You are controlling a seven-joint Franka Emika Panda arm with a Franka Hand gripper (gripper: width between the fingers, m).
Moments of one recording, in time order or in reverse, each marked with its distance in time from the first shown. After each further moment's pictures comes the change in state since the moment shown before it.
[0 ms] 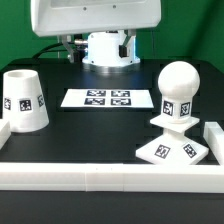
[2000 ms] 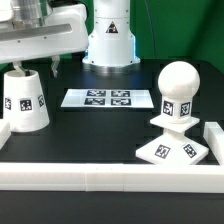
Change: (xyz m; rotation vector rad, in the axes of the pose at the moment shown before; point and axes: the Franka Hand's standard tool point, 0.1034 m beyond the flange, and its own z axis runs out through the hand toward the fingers) arm -0.101 0.090 0.056 0.051 -0.086 0.016
